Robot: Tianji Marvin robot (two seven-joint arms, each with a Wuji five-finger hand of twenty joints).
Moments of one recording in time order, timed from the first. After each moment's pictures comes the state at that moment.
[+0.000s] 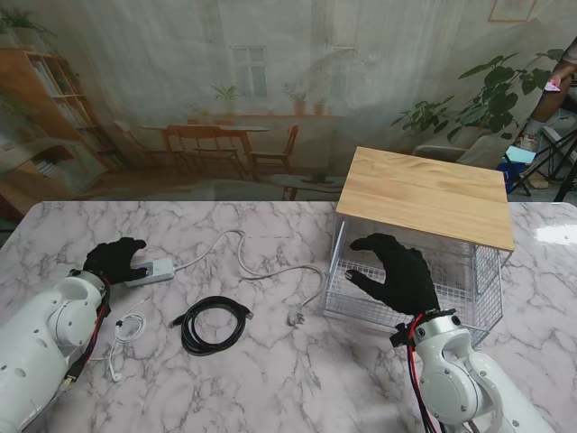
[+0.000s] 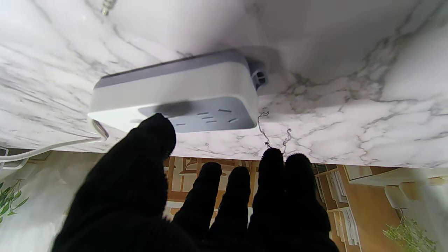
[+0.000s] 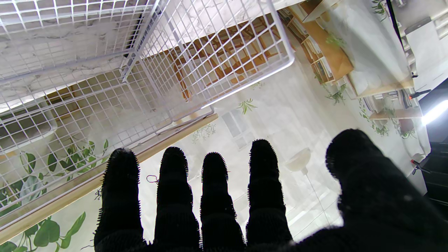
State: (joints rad) left arm 1.31 -1.02 -1.34 -1.07 0.97 -0.13 0.03; right arm -1.78 -1.13 1.33 -1.77 -0.77 -0.10 -0.30; left_hand 0.90 -0.36 0.34 0.12 0.37 0.26 0.23 0.50 0.31 0.21 0.33 0.46 0.37 0.22 0.46 0.65 0.15 0.10 0.88 0.43; right_hand 0.42 -0.28 0.54 -0.05 0.38 -0.06 0.61 0.45 0.38 0.13 0.53 0.28 0.46 0.18 0.27 0.24 0.15 0.40 0.95 0.28
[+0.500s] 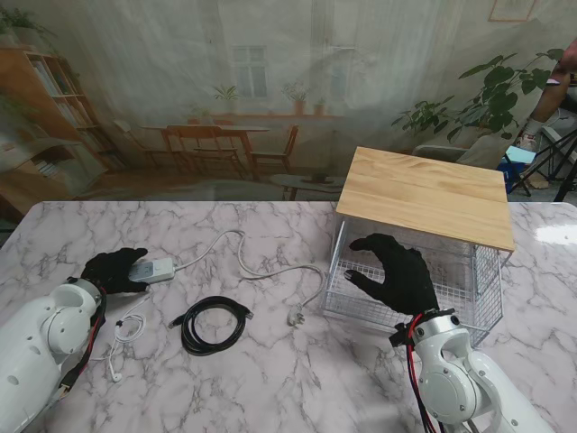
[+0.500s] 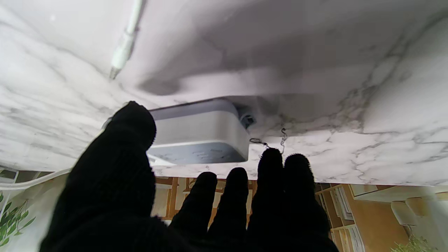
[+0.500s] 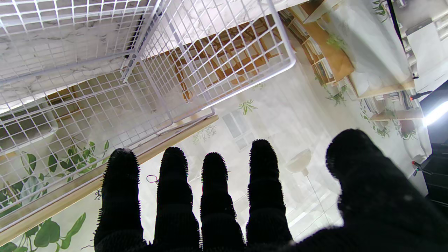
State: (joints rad) left arm 1.34 -1.01 -1.35 -1.08 0.98 -0.17 -0.02; right arm -1.78 -1.13 1.33 -1.76 -0.77 -0.09 -0.30; left_hand 0.84 -0.41 0.26 0.04 0.32 0.22 0.13 0.38 0.31 0.19 0.32 0.45 0.37 0.21 0.46 0.65 0.15 0.09 0.88 0.43; right_hand 0.42 -0.28 0.54 -0.05 0.38 -0.06 0.61 0.45 0.38 0.13 0.53 0.28 0.46 0.18 0.27 0.24 0.15 0.40 0.95 0.28
